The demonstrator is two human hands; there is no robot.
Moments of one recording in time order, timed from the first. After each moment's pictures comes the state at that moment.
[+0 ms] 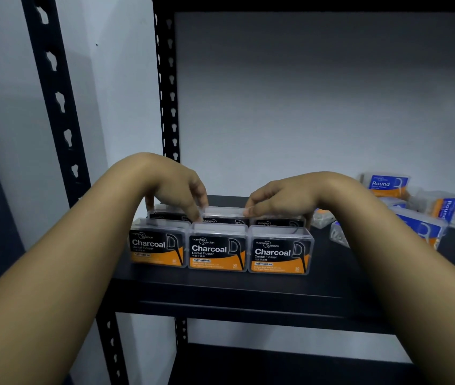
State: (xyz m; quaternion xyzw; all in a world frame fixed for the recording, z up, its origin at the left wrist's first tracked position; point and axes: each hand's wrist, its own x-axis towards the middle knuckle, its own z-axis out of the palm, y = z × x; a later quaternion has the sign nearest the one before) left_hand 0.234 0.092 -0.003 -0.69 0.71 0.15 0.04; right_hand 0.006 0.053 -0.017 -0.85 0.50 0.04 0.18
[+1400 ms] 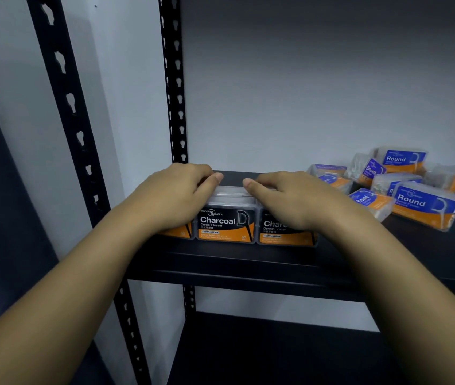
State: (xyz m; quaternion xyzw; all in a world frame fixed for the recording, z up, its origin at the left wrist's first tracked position) left_hand 0.223 0.140 -0.073 -0.64 0.73 -0.03 -0.24; right_hand 0.014 0.103 -0.063 -0.84 0.51 -0.16 0.08
